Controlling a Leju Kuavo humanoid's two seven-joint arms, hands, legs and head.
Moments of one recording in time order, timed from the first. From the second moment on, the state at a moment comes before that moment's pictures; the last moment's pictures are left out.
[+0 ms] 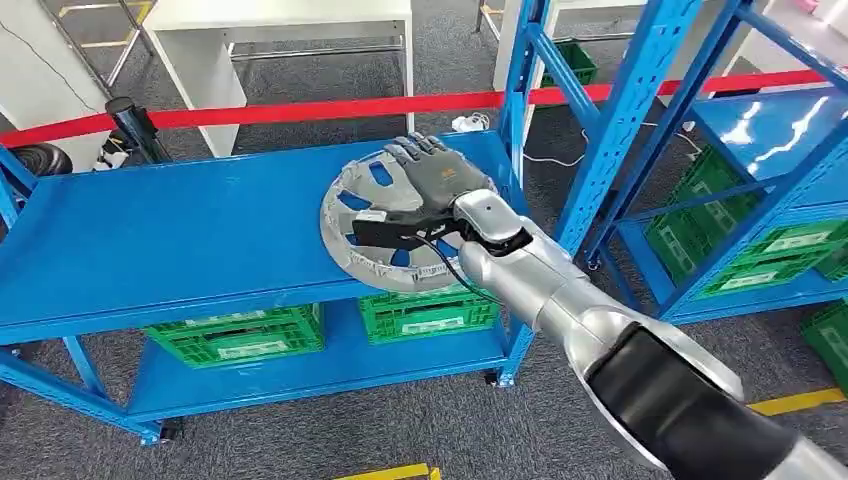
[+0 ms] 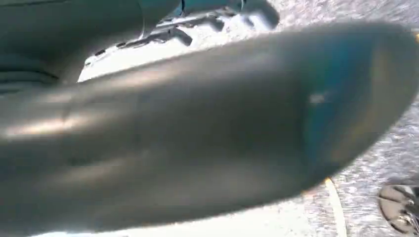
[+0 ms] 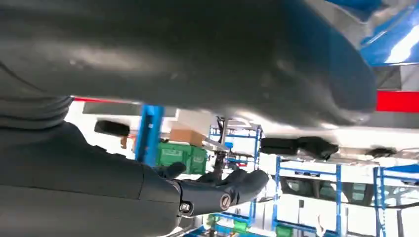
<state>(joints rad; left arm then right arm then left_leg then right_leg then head) -0.09 -0.11 0.65 -0.18 -1.13 0.14 0.21 -0.96 0.07 0.85 -0.55 0.86 -0.11 -0.02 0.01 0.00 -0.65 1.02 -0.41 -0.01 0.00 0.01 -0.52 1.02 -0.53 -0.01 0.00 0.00</state>
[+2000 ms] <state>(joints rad) -0.11 -0.10 0.65 -0.18 -1.19 0.12 0.20 -0.75 0.10 0.83 -0.65 0.57 -0.02 -0.03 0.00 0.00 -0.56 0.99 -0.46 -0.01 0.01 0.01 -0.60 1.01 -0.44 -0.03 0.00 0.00</state>
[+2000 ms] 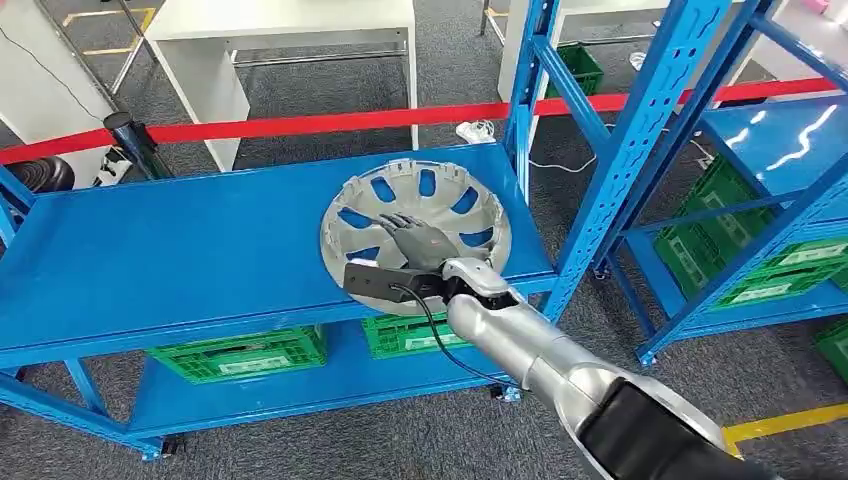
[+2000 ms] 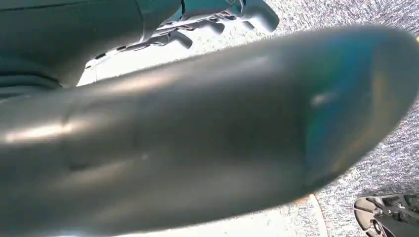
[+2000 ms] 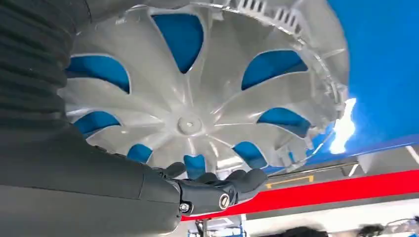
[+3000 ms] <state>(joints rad) -0.12 -0.10 0.65 -0.18 -1.21 0.12 0.20 -0.67 0.10 0.83 -0.67 0.58 0.05 0.04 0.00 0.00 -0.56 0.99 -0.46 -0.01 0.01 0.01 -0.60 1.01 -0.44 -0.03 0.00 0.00</state>
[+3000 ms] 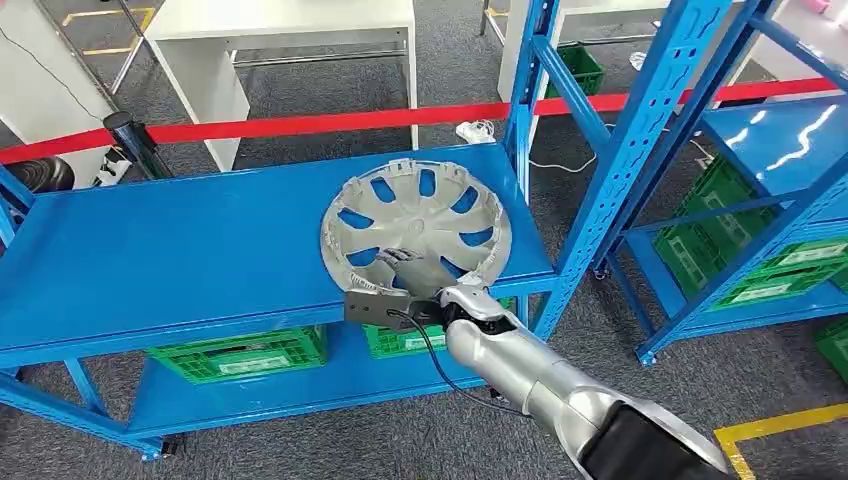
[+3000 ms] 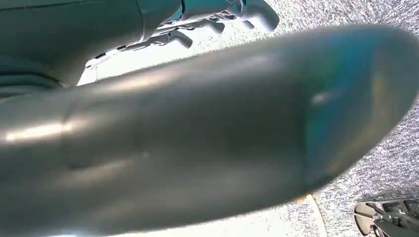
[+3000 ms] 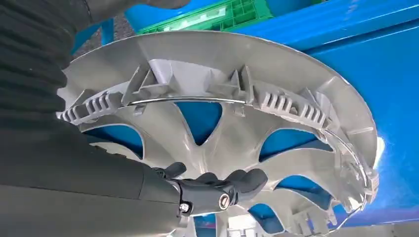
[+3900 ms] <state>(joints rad) -0.11 -0.10 0.65 -0.18 -1.19 0.13 0.20 -0.70 0.10 0.87 -0.61 0.79 0.01 0.24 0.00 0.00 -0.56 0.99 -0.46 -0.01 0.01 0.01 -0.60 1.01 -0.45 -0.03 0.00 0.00</state>
